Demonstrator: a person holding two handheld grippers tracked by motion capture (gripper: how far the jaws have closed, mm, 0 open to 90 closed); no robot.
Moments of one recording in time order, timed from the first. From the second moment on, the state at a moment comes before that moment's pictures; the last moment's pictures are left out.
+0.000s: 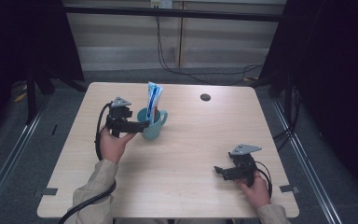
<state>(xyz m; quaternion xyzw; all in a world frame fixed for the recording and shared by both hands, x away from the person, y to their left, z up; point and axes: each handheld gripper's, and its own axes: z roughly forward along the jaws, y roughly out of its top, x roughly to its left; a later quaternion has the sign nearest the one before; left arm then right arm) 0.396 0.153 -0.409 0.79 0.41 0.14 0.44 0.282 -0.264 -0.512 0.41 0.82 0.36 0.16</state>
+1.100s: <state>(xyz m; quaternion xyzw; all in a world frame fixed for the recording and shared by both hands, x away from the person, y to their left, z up) 0.373 0.169 -0.433 0.79 0.40 0.13 0.44 0.282 -0.264 -0.512 0.41 0.82 0.36 0.16</state>
